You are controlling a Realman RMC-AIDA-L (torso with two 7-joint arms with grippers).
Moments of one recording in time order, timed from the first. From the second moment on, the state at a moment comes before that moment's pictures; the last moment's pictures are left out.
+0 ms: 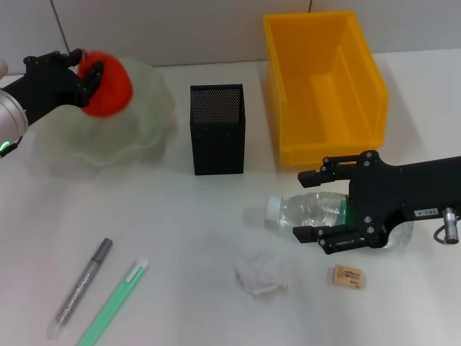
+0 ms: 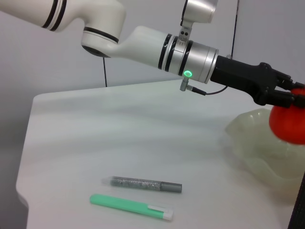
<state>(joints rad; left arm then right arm) -0.60 -2.08 1.06 0.55 1.31 0.72 -0.93 0.20 2.09 -1.16 -1.45 -1.86 -1.62 1.65</state>
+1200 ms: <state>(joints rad) -0.51 -2.04 1.06 0.71 1.47 1.22 -1.13 0.18 2.08 -1.14 -1.39 -1.86 -1.62 1.61</state>
